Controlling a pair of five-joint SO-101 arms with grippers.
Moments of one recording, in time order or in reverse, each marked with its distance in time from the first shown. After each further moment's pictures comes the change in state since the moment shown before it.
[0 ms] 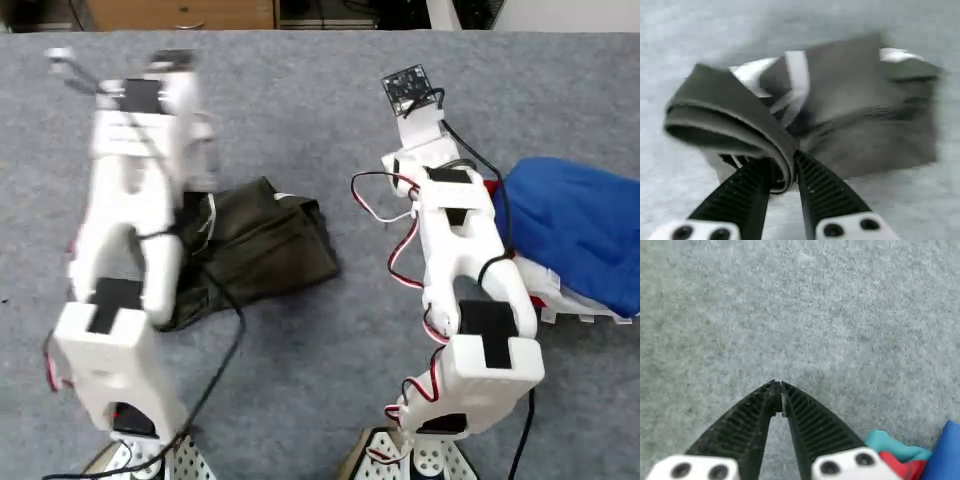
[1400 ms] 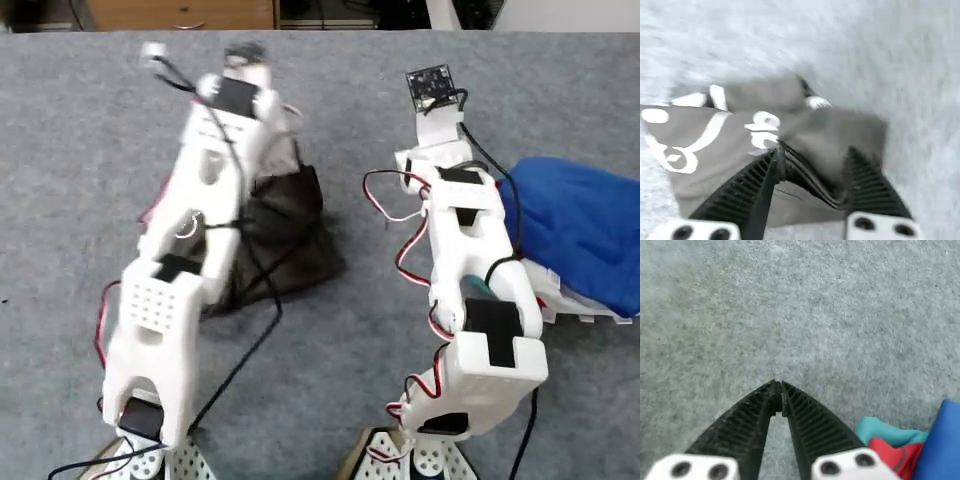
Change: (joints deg) left arm 4.5 22.0 -27.1 0.0 17.4; right arm 2.6 0.2 -0.3 0.0 -5.4
